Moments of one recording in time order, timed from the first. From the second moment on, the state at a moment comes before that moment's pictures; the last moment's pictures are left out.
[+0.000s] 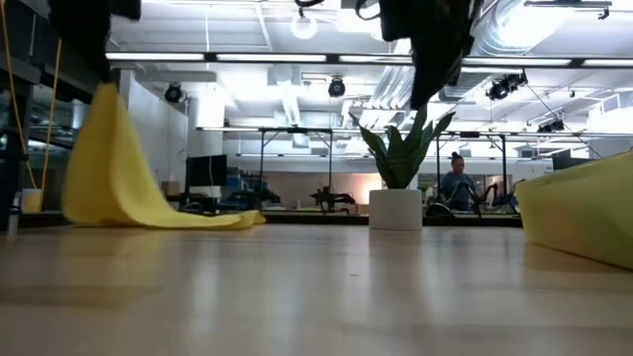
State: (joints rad) left arm 0.36 0.84 1.08 -1.43 -0.27 -0.28; right arm 0.03 1.51 1.29 -0.92 0.06 0.35
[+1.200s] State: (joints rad) left arm 0.14 0.82 0.81 -1.21 -0.18 -0.62; right arm -0.20 2.26 1.75 -0.42 0.00 -0.30
